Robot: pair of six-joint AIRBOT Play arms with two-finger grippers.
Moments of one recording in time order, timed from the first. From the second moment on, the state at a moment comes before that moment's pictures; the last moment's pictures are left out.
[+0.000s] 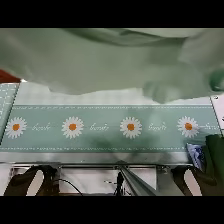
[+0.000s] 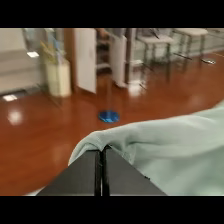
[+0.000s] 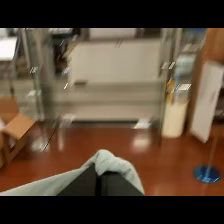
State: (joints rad) left arm 0.25 -0.62 1.71 0.70 -1.18 -1.22; right arm -0.33 -0.65 1.75 -1.12 1.04 1.43
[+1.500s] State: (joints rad) left arm 0.22 -0.96 1.25 1.02 -1.39 -1.40; right arm -0.27 -1.29 1.71 -1.19 1.57 1.48
